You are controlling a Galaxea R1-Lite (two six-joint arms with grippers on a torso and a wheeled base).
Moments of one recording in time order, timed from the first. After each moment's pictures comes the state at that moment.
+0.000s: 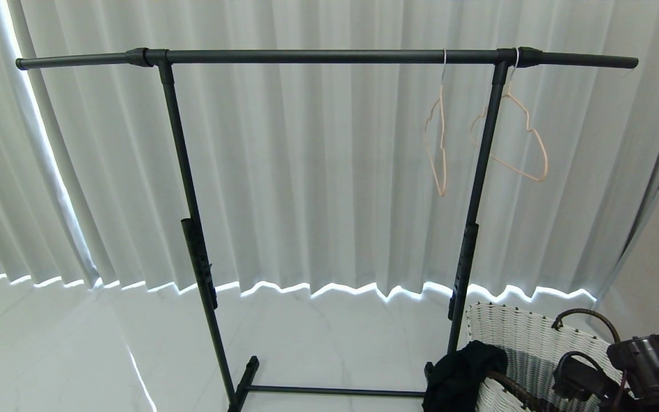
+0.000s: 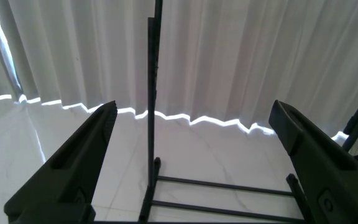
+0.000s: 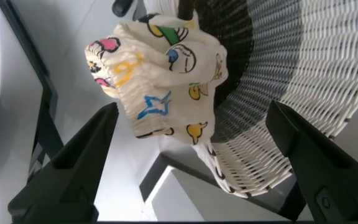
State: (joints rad) left arm 0.01 0.00 0.00 0.01 -0.01 -0.03; right arm 0.16 1.83 -0.13 -0.59 -0.08 -0.49
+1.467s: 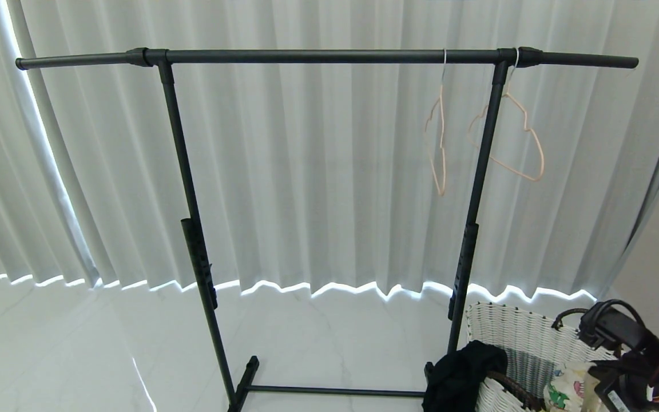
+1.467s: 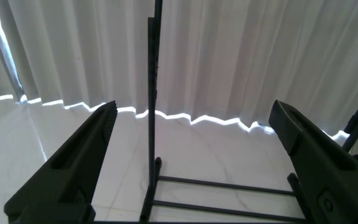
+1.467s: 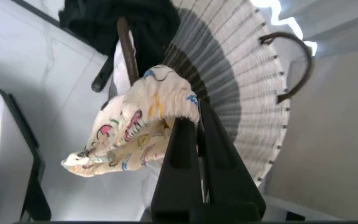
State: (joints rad) left arm 0.01 0.00 0.00 0.01 -0.01 -0.03; right arm 0.17 1.45 -0.28 -0.39 -0.06 -0.45
